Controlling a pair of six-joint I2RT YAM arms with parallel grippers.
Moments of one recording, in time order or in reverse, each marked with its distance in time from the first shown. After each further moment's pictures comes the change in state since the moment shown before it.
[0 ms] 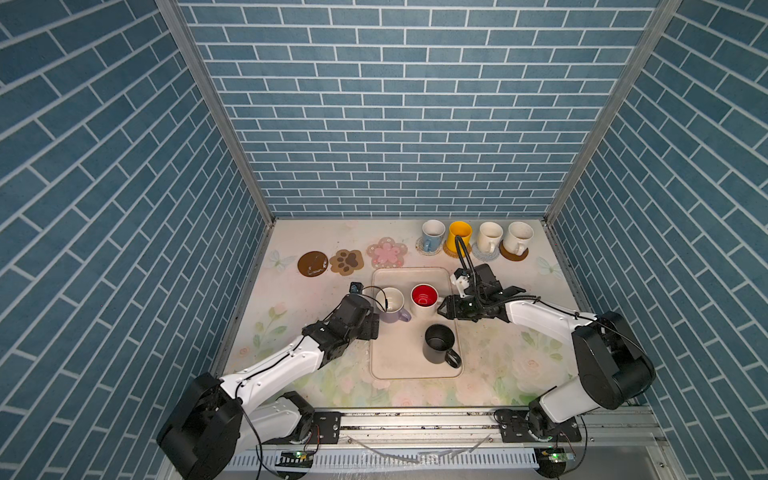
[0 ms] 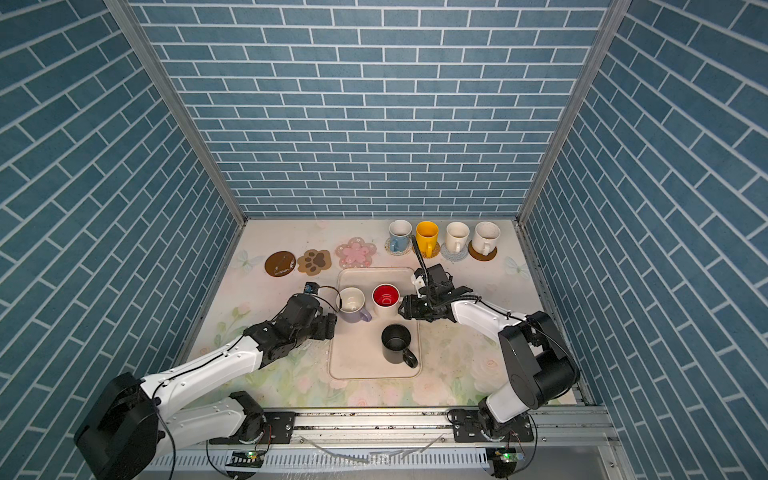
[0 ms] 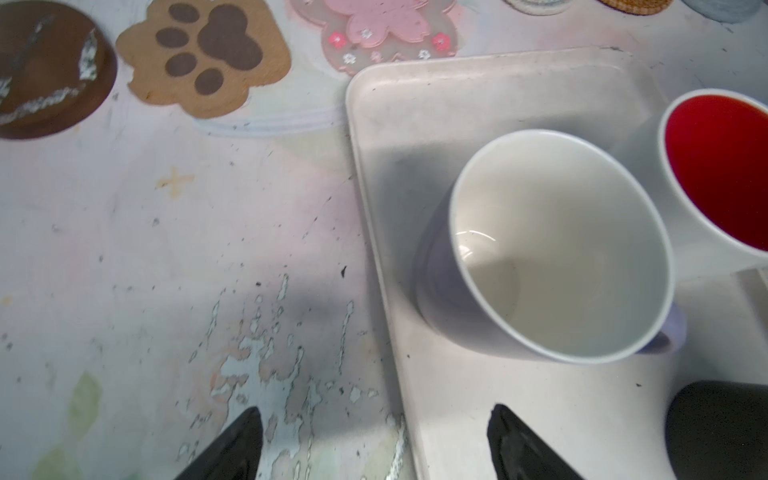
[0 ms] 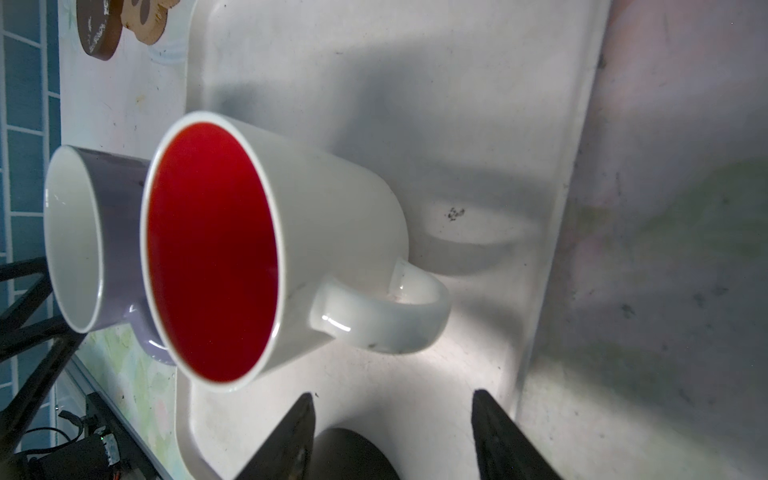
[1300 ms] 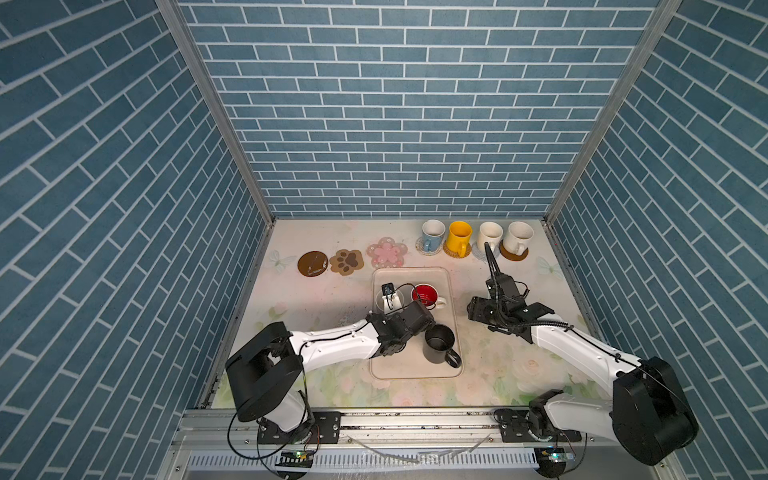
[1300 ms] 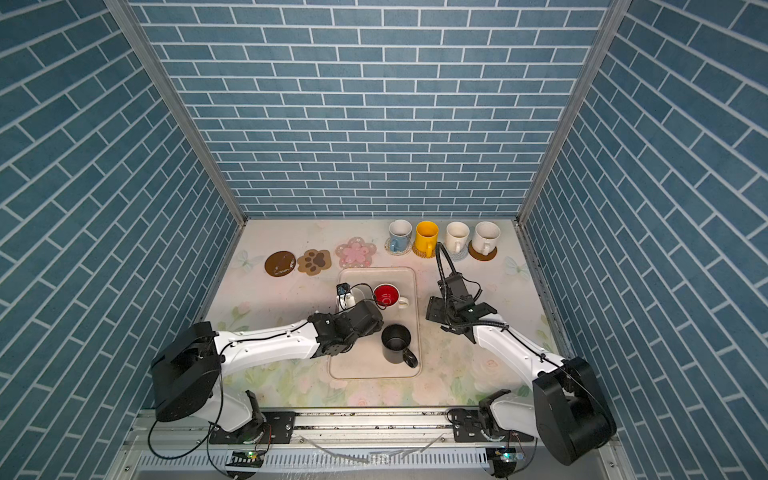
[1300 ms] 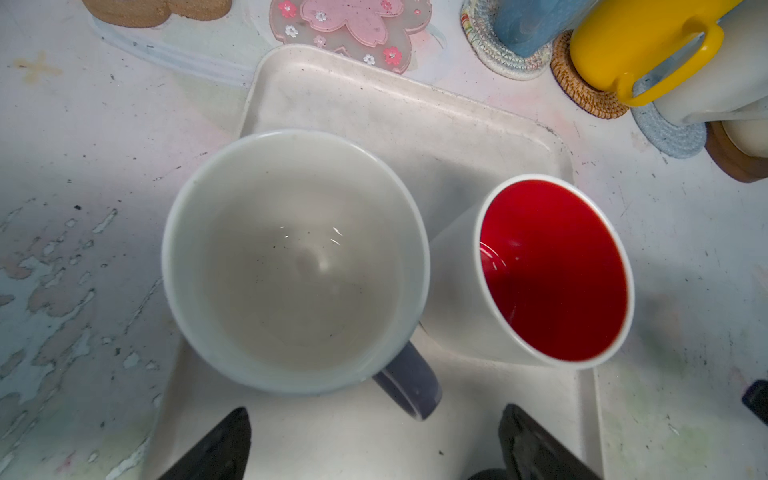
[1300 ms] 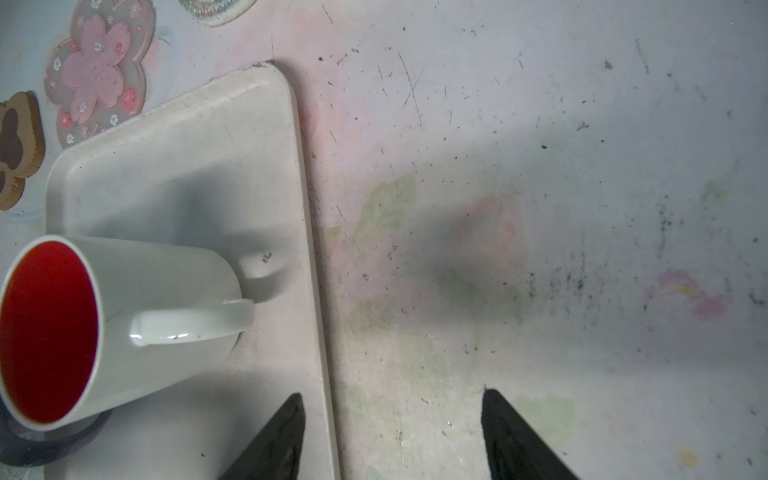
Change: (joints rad) left arm -0.368 0.463 0.380 -0.071 -0.296 -0.650; right arm -0.055 -0.289 -0.169 -0.068 0.393 0.166
